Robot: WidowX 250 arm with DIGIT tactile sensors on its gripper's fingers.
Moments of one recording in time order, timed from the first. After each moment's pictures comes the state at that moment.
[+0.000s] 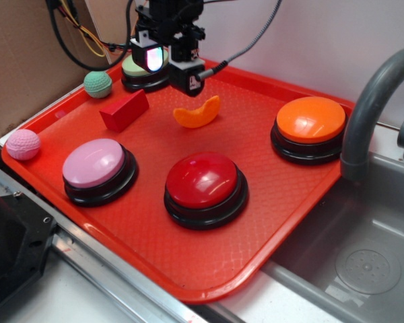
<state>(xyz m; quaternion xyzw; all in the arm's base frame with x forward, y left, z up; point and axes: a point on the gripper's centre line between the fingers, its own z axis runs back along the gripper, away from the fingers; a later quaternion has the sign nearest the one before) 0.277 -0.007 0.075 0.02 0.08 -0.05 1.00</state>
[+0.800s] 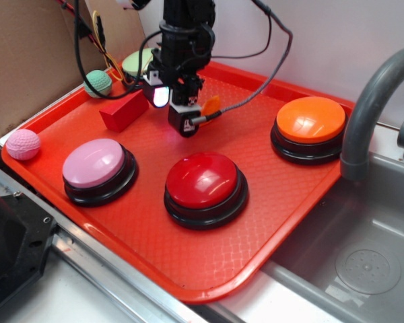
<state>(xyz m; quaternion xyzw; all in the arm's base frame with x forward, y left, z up) 0.276 0.004 0.016 0.03 0.13 -0.11 0.98</state>
